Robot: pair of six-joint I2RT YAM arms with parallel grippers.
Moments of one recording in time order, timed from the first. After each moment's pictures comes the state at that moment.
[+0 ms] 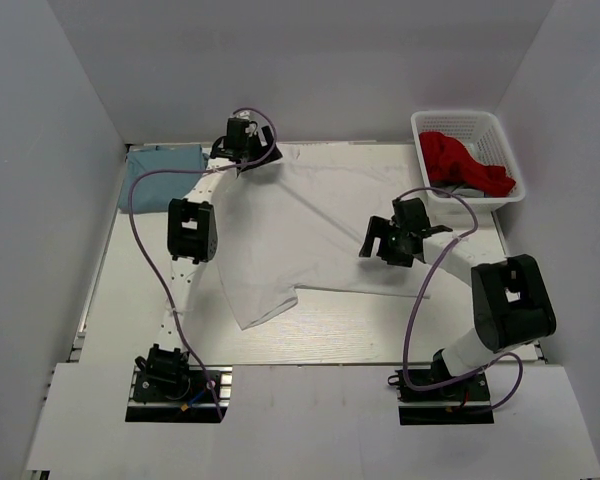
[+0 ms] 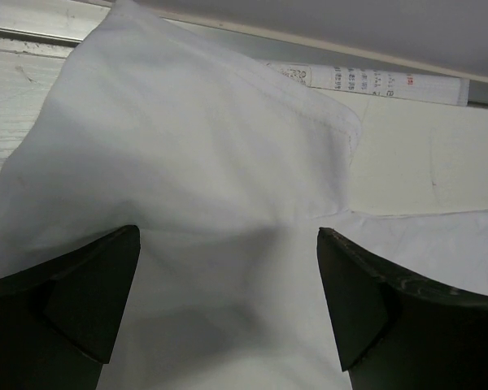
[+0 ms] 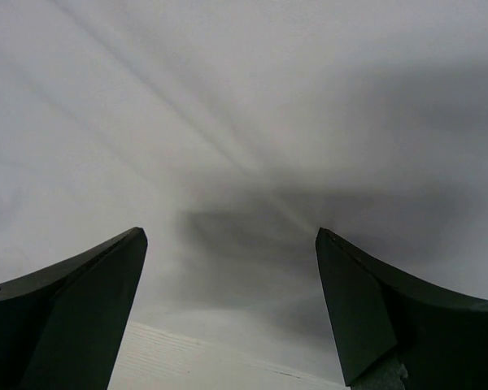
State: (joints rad) left arm -0.22 2.71 2.46 -0.34 0.15 -0.46; right arm 0.30 1.56 0.83 -0.25 -0.13 0.46
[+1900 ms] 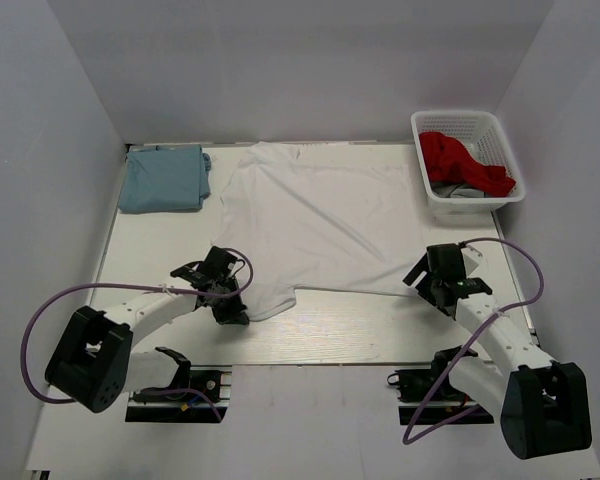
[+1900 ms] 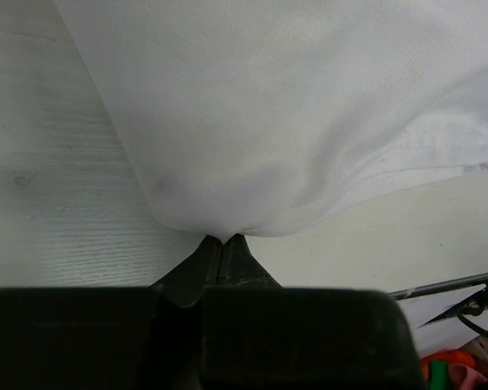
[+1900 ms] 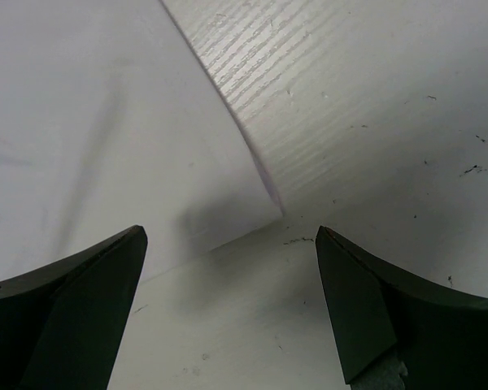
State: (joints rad) left arm -0.49 1.24 0.53 -0.53 0.16 -0.81; right arm 0.20 0.97 0.45 -0.48 0.29 0.78
